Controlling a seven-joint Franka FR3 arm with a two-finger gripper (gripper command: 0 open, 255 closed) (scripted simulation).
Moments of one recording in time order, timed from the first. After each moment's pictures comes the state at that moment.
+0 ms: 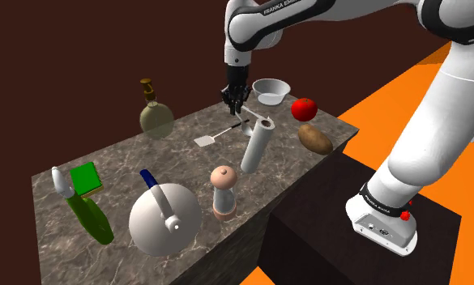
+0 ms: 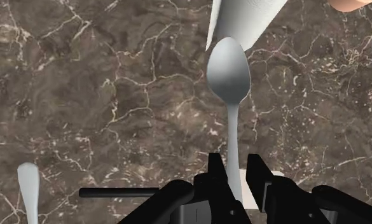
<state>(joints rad) -0.07 0.11 0.29 -1.94 0.17 1.95 0.22</state>
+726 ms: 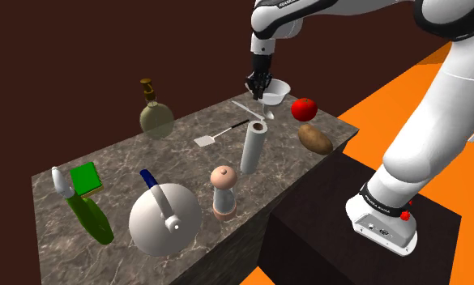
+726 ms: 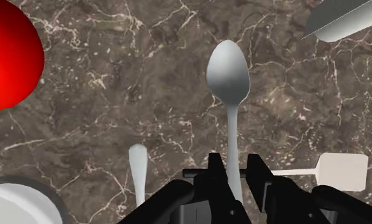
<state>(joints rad) -0.21 0.11 0.17 -1.93 0.14 1.89 -0.02</state>
